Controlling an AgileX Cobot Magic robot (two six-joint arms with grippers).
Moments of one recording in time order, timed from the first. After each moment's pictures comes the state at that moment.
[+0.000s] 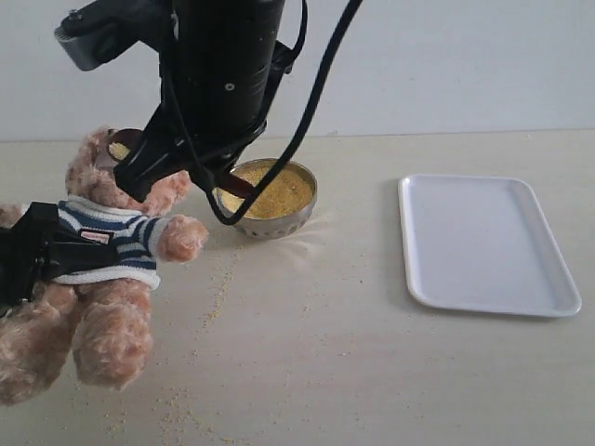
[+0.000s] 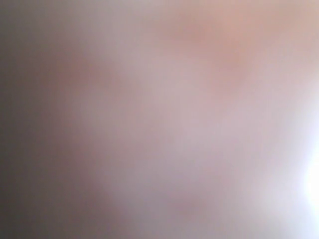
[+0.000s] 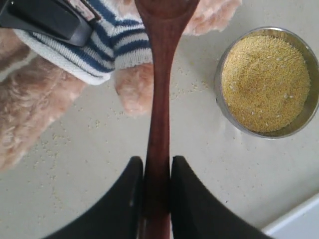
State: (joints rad) left arm 0.23 1.72 -0.61 -1.55 0.89 1.22; right arm 0.93 1.93 -1.92 -0.09 1.19 -0.11
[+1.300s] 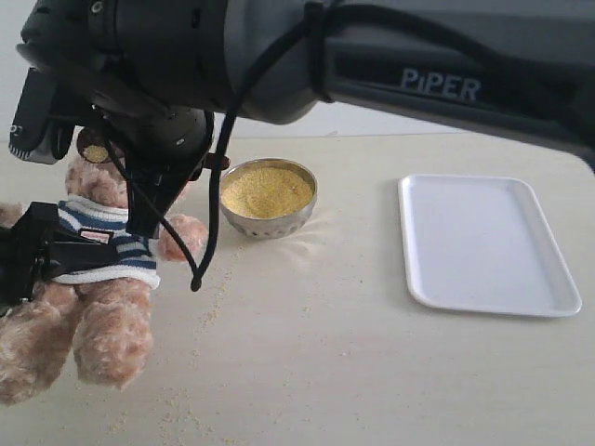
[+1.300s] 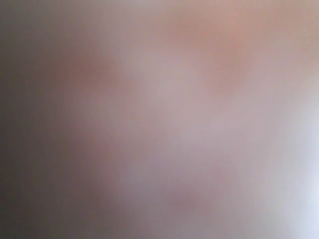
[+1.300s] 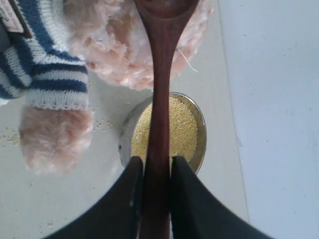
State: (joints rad) left arm 0.23 1.72 -0.61 -1.55 0.89 1.22; right arm 1.08 2.06 -1.92 -0.63 1.03 -0.15
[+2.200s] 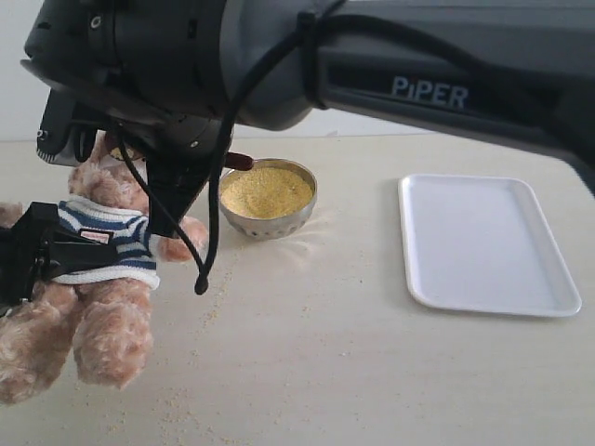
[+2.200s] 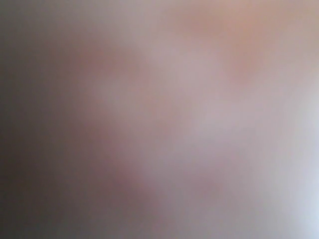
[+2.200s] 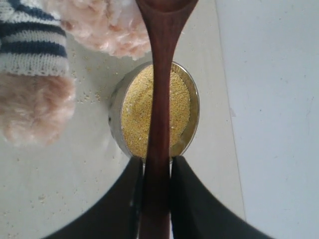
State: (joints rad) left arm 0.23 1.72 -0.61 -1.55 0.89 1.22; right arm 1.08 2.07 -1.92 -0.68 1.11 -0.11
